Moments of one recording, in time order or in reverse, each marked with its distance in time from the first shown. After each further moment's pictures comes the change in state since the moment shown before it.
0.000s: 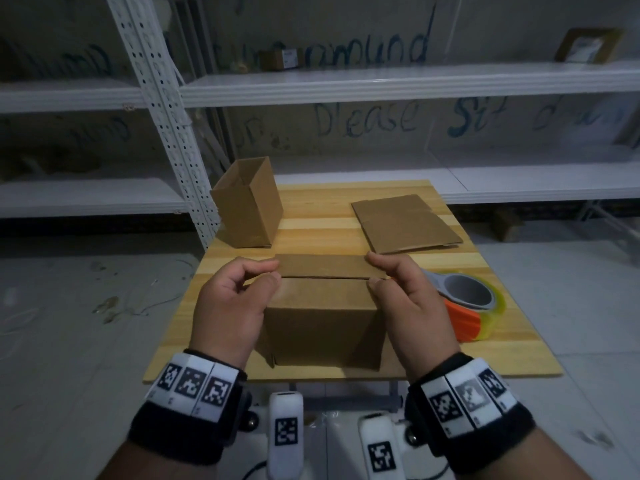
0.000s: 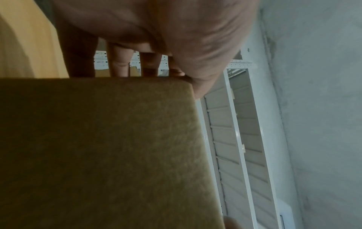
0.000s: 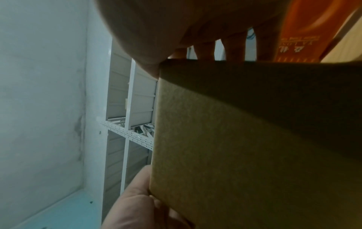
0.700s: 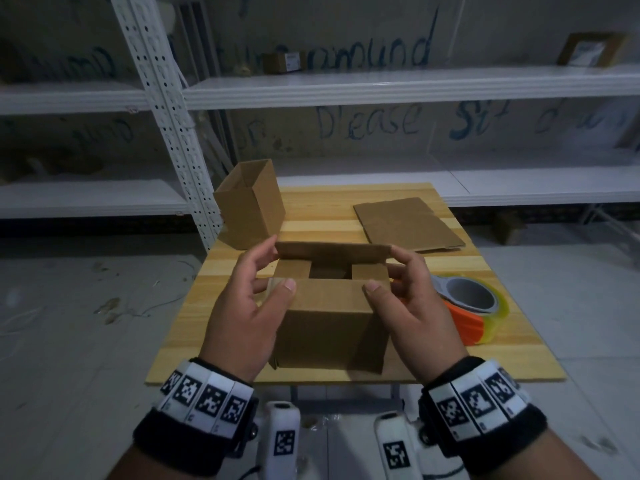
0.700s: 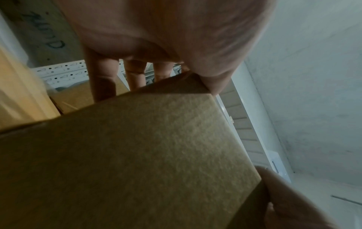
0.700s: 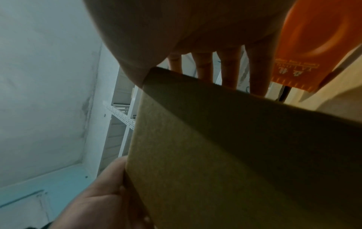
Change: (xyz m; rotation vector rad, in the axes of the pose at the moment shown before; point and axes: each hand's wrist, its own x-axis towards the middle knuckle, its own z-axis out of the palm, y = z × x) left_hand -0.009 0.000 0.000 0.147 -0.175 0.196; right_hand 0.000 0.003 -0.010 -0.108 -0.125 -0.119
